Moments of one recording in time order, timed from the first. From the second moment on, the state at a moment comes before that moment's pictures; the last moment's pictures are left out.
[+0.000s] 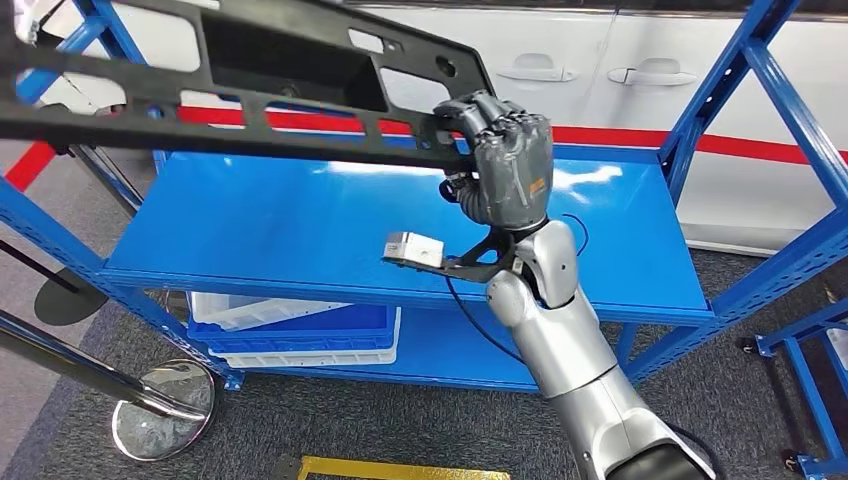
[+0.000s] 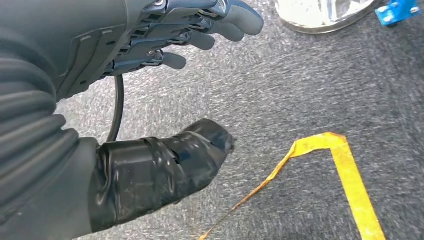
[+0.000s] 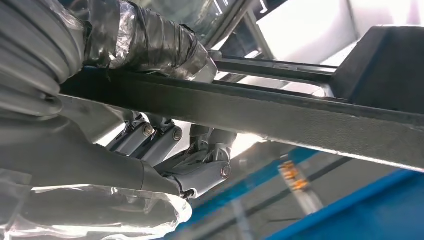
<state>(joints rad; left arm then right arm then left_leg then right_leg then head) -0.17 -0.13 -1.22 -0.05 0.88 0.69 -0.26 -0.68 0.14 0.34 -1.22 0.96 -0.69 -0.26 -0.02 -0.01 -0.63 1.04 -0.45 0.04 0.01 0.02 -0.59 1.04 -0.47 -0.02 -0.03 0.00</state>
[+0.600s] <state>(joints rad) -0.16 -0.09 -1.14 -0.05 0.82 0.69 -0.20 -0.51 -0.07 0.53 -1.63 0.49 -0.58 -0.08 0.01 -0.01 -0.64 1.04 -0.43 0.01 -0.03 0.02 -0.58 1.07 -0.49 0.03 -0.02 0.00</state>
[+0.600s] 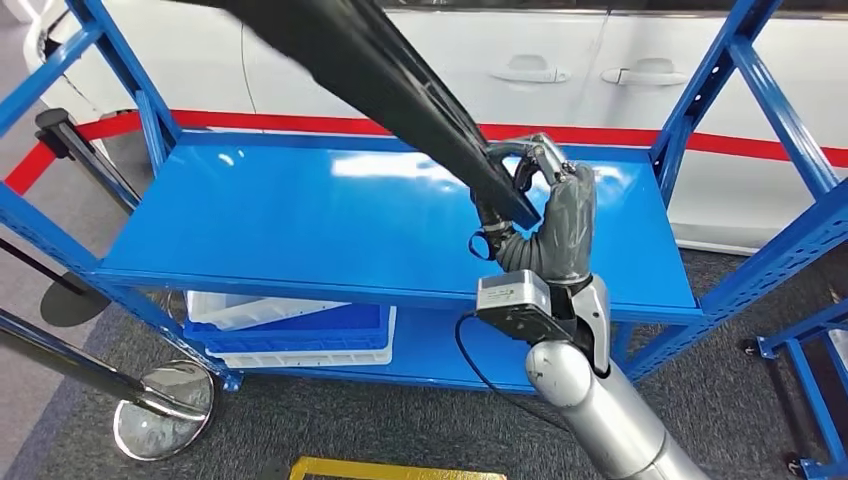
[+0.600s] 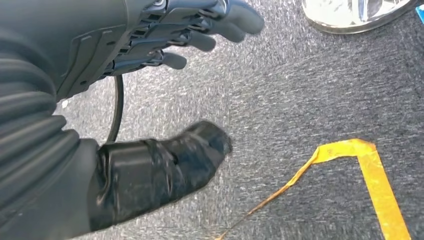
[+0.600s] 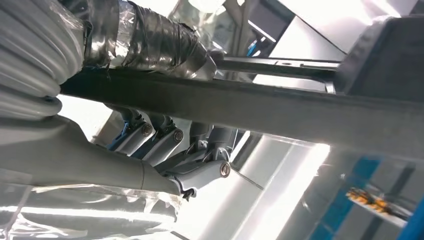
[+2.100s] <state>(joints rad) -0.14 -0.07 -0.98 -0.13 0.72 0.69 -0.16 -0.38 -0.12 0.58 -1.75 0.16 -0.55 -0.17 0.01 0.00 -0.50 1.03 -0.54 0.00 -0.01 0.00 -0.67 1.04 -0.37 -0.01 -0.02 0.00</state>
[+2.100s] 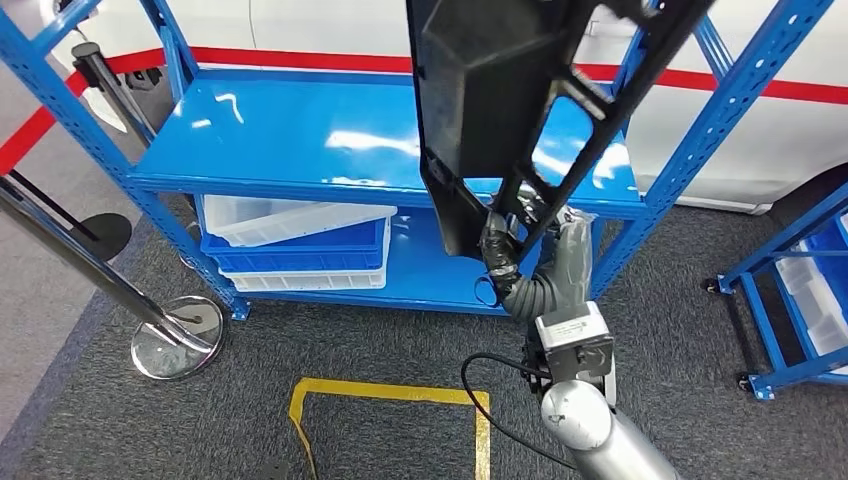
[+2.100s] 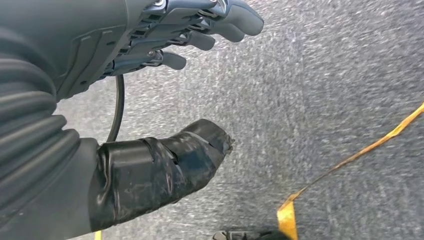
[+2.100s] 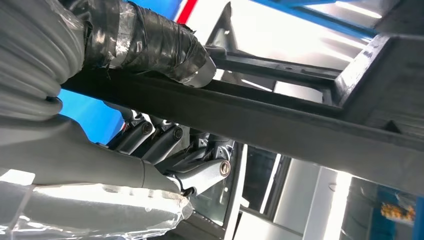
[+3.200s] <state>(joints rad) -0.13 -0.05 -0.93 -0.17 0.68 0.69 -0.13 -0.34 -0.13 0.58 -1.79 0.14 -0.56 -0.19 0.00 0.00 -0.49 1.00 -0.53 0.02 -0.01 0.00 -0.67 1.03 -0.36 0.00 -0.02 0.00</state>
